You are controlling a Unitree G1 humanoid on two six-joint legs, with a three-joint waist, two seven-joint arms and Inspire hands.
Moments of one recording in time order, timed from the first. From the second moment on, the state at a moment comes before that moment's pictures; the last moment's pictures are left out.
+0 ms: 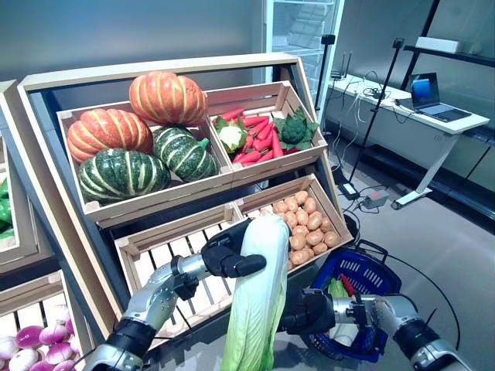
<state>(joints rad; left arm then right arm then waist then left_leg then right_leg) -0.20 0.51 -0.26 0.26 -0.99 0.06 -1.11 -0.26 -0.46 0.42 0.50 0.80 0.71 1.10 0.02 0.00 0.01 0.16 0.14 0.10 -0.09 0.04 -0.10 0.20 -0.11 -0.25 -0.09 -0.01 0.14</state>
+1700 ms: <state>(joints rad) -0.19 0.54 -0.25 0.27 -0.84 0.02 -1.10 -0.19 -0.45 0.34 0.55 0.78 0.67 1.08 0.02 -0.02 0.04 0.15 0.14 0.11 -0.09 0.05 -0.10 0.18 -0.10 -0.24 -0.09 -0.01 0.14</state>
